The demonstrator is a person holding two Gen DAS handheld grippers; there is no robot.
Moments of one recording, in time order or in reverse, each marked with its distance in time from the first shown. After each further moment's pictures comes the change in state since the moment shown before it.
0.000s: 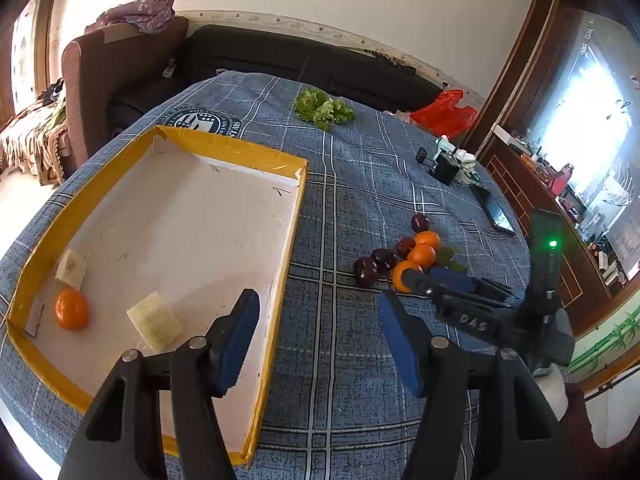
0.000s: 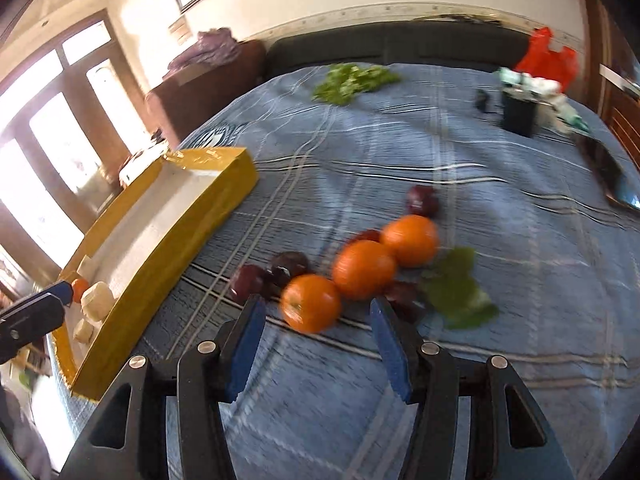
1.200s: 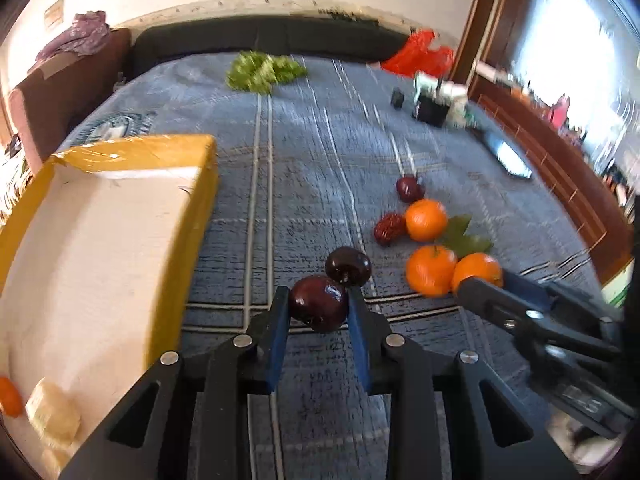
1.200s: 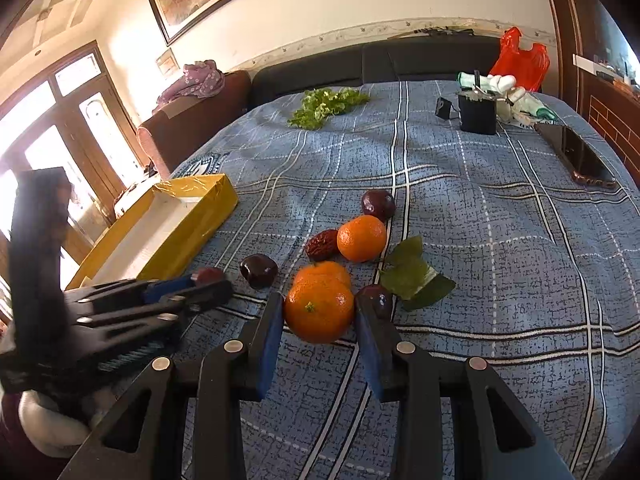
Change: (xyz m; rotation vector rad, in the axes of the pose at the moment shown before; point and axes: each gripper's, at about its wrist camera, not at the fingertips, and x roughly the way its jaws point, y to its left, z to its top) left arm 0.103 -0.057 0.011 0.195 0.082 0.004; right arm -0.032 -0.028 -0.020 0.080 -0.122 -0.021
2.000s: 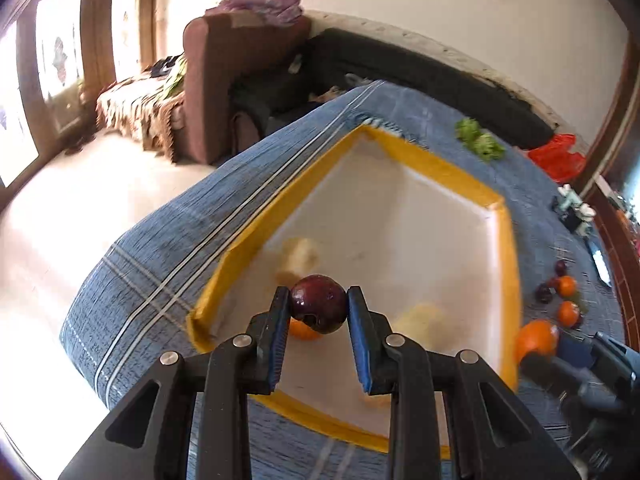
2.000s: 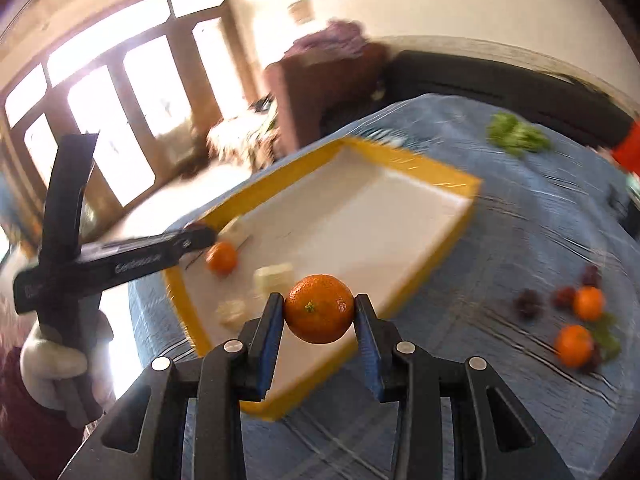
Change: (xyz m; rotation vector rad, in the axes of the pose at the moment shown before) left arm -0.128 0.203 -0.072 -0.413 -0.076 0.341; right arm 0.016 0.213 -0.015 -0.385 0.133 0.263
